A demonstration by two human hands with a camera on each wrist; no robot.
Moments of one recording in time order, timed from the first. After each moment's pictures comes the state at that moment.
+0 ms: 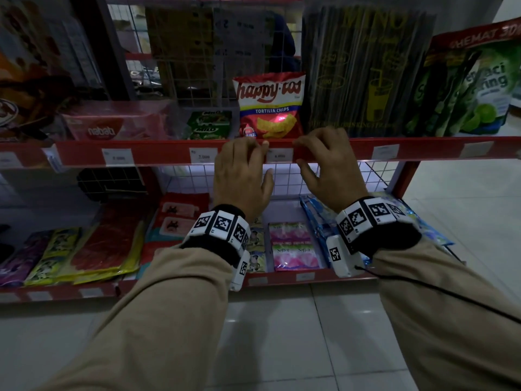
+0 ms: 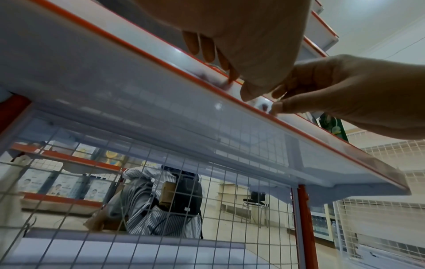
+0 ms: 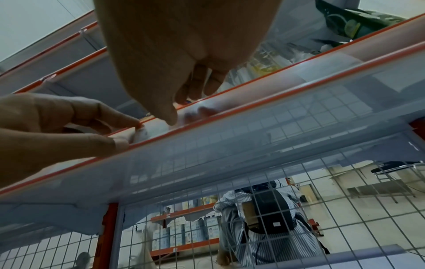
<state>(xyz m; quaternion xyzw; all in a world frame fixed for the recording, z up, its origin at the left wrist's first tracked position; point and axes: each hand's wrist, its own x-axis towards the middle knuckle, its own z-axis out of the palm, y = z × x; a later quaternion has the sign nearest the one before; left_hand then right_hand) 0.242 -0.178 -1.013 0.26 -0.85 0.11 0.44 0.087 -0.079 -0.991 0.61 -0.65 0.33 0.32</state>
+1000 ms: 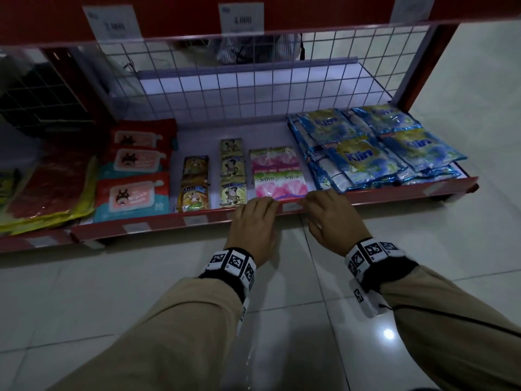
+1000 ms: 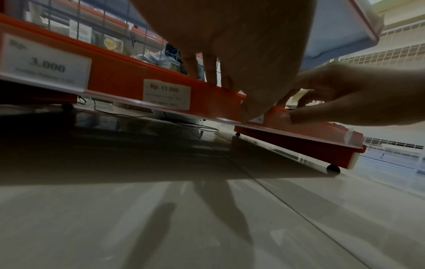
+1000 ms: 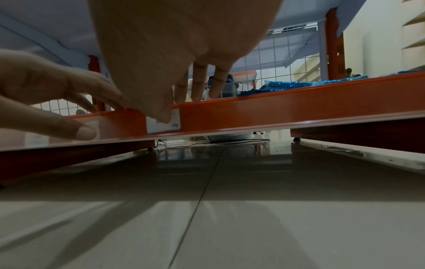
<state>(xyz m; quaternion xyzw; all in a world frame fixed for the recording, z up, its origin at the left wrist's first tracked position) 0.234 -0.109 -1.248 0.24 -0.97 -0.01 0.08 0.066 0.010 -1.239 0.65 -0.75 0.10 0.10</state>
